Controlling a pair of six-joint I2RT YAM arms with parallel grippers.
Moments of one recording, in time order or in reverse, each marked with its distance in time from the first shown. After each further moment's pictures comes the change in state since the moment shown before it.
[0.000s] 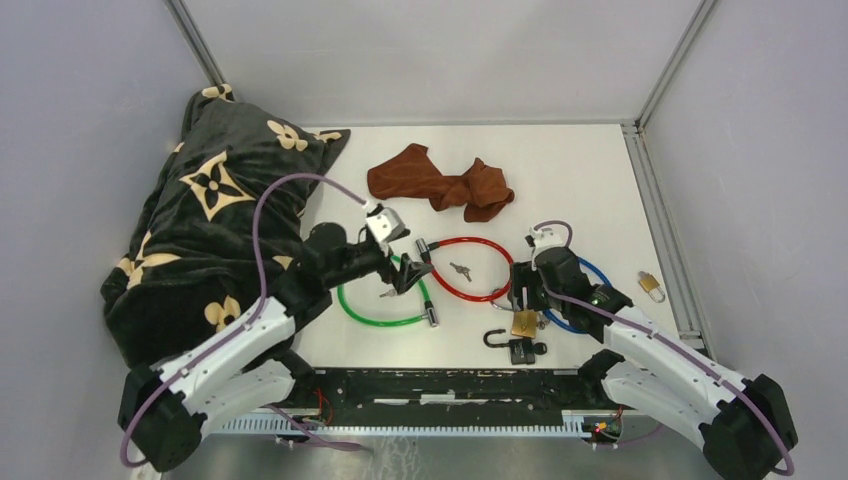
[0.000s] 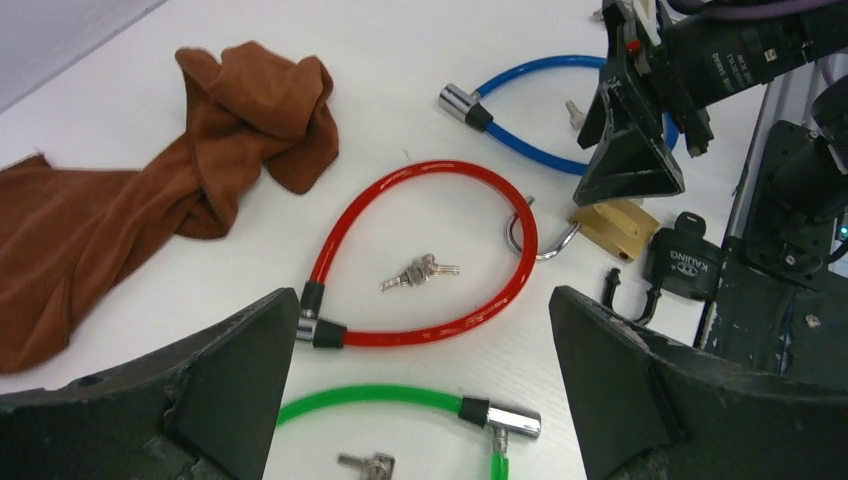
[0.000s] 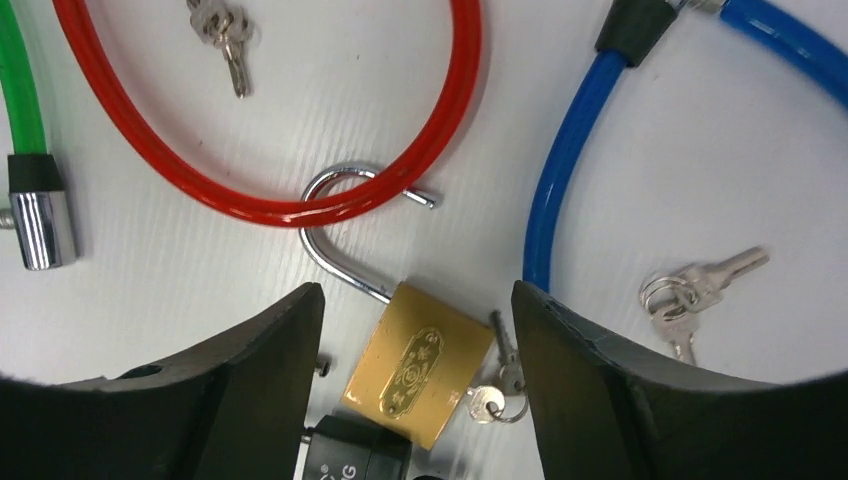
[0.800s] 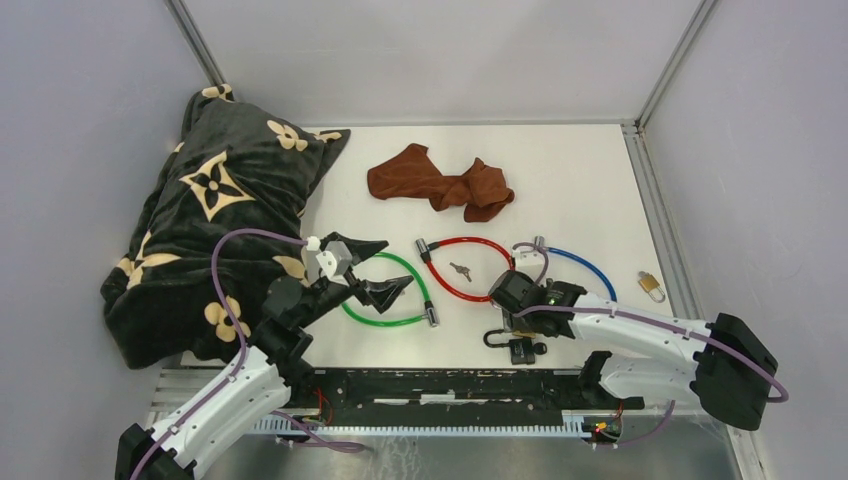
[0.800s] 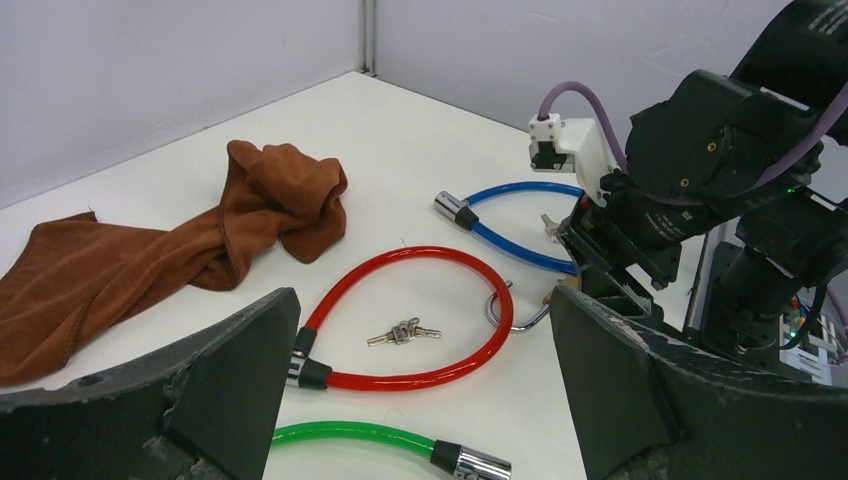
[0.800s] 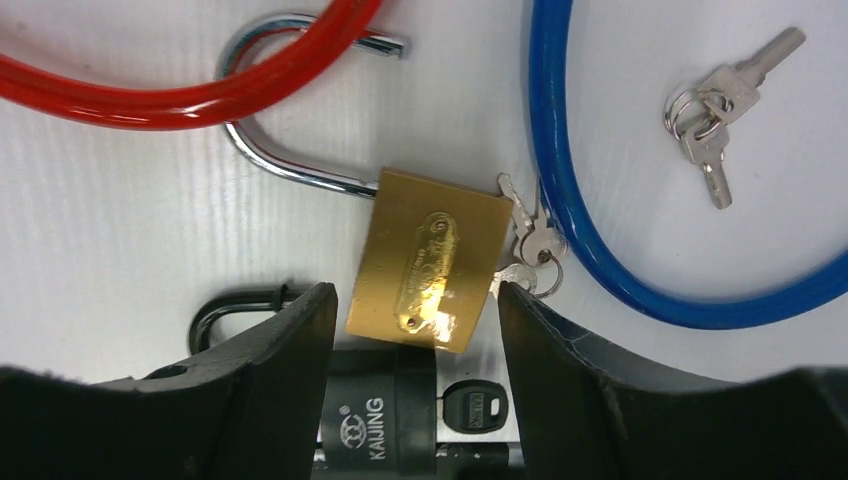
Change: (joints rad) left arm 0.087 -0.465 -0.454 0.412 -0.014 -0.230; right arm 0.389 0.231 0.076 -0.294 0.334 0.477
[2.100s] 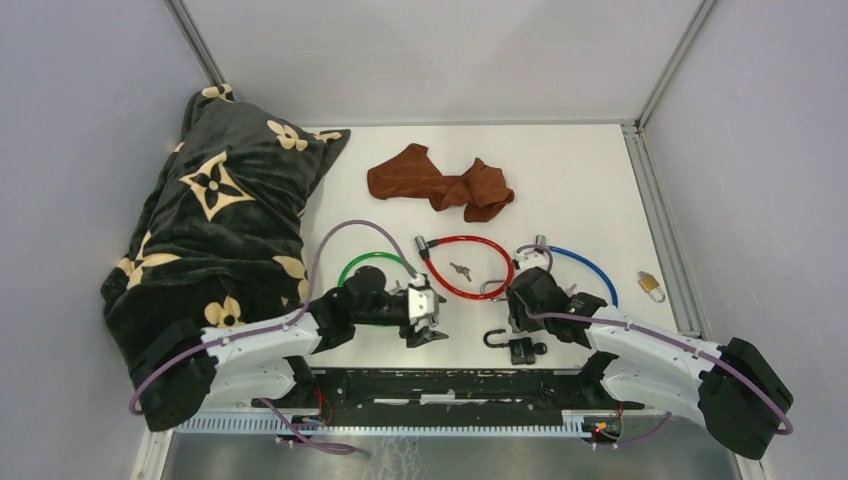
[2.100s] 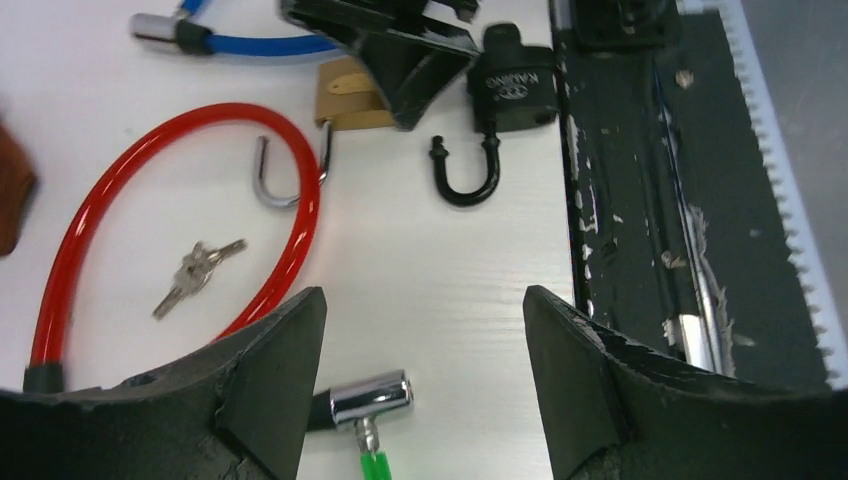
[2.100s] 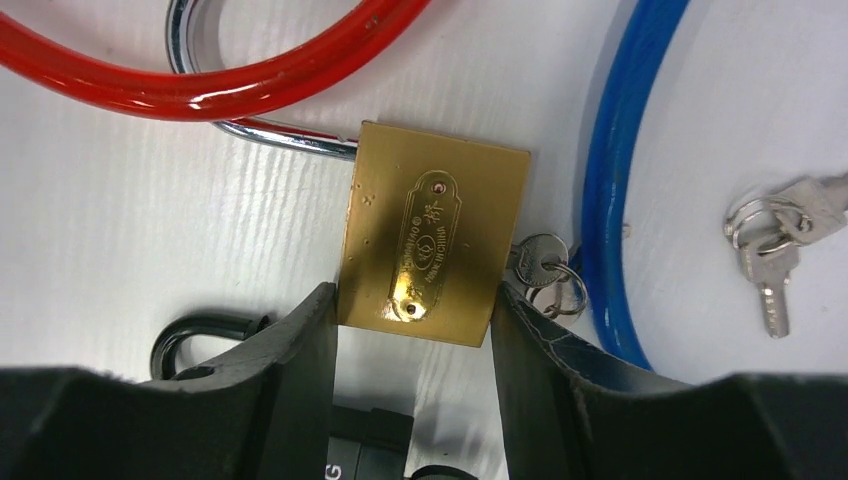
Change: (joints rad) left arm -0.301 0.485 0.084 -0.090 0.163 0.376; right arm -0.153 -0.087 -0.155 0.271 -0.180 -0.300
